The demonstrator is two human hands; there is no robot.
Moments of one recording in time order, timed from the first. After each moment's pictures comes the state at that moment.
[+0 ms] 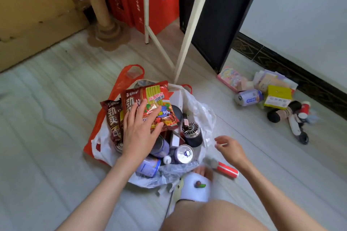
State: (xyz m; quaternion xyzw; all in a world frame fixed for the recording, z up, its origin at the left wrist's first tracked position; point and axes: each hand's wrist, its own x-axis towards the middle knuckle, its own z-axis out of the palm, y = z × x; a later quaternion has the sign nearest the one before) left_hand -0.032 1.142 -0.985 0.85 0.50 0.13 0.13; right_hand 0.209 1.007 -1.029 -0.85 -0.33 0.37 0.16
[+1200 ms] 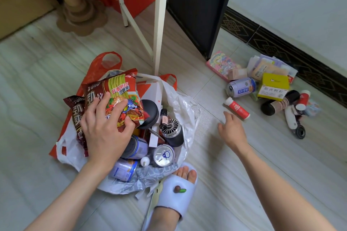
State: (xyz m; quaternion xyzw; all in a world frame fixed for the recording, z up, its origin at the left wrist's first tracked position) left_hand -0.002 1.140 -1.001 0.80 0.56 0.23 -0.01; right_hand 0.296 1.028 -1.084 -0.89 -0.38 0.25 0.06
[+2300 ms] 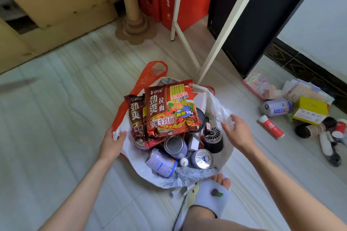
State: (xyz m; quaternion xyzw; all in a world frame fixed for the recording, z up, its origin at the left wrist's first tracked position) left_hand -0.158 1.165 -1.042 0.45 0.74 0.20 0.46; right_hand 0.196 1.089 -1.026 -0.85 -0.41 0.29 0.15
